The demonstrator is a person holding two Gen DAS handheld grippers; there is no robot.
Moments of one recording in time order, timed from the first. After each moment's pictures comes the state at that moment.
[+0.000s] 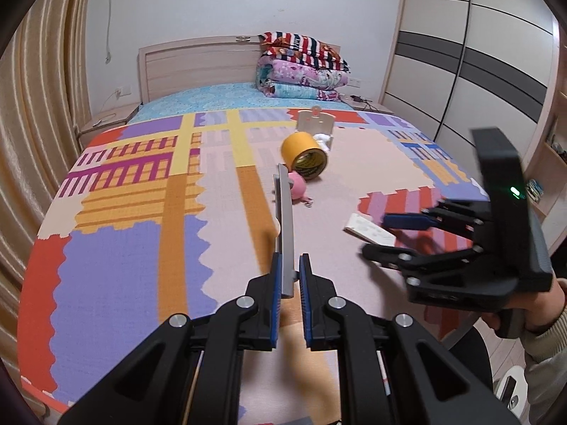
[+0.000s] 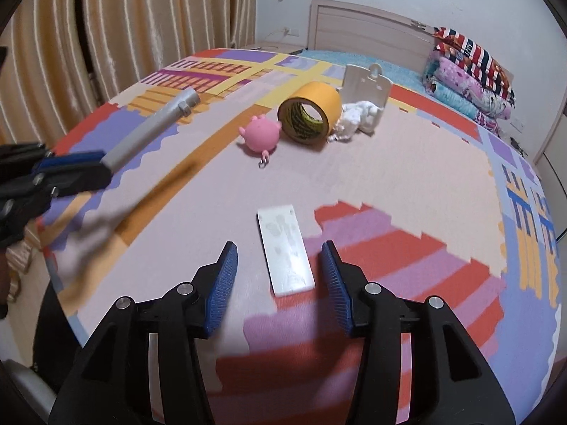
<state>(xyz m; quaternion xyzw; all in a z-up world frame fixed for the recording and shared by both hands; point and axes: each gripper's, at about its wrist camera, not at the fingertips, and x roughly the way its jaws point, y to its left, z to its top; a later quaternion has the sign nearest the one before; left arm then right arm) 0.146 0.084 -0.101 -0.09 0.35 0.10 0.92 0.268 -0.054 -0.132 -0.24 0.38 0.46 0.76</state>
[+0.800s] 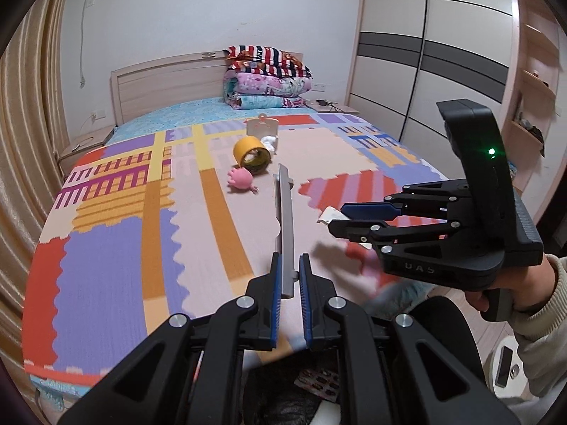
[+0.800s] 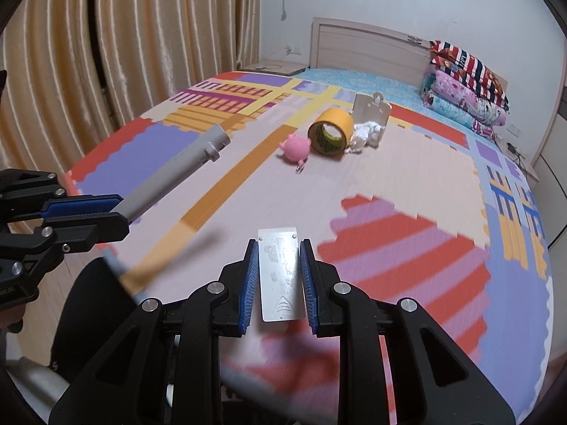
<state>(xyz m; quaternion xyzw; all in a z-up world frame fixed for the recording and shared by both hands) 0.090 0.031 -0.084 -0.06 0.33 0.05 0.94 0.212 -0.093 -0.100 -0.21 0.35 0.48 0.78</state>
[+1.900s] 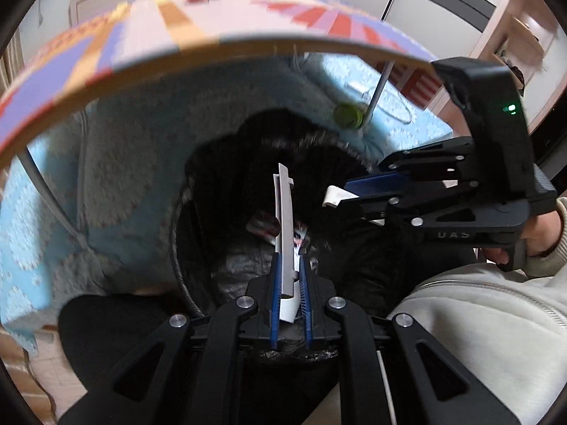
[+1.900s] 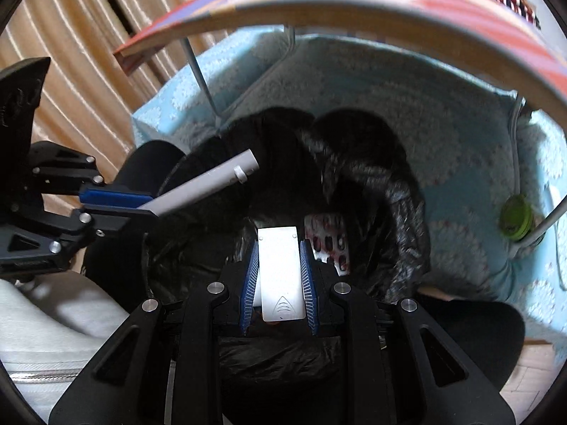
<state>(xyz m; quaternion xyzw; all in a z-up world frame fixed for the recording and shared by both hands) -0.001 -0.019 -0.218 -0.10 0.51 -0.04 0.85 0.106 -0.158 -0.223 -0.21 0.51 0.50 0.67</state>
